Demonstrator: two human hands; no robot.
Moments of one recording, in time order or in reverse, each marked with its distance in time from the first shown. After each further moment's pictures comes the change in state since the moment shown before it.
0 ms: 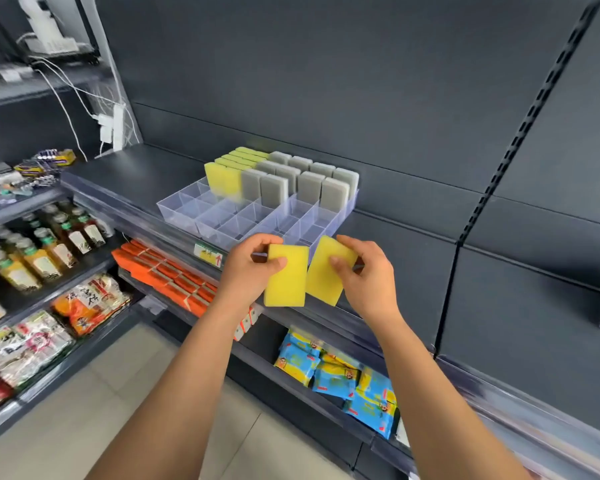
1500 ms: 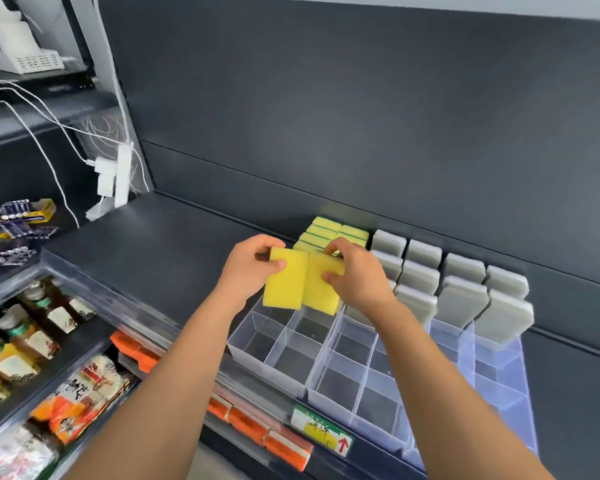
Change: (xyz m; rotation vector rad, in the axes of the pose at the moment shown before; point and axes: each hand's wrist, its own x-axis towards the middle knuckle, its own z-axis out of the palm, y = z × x) left_hand 0.372 -0.066 -0.205 0.101 -0.152 0.000; right_hand 0.289 -0.059 0.296 -0.455 -0.273 0.067
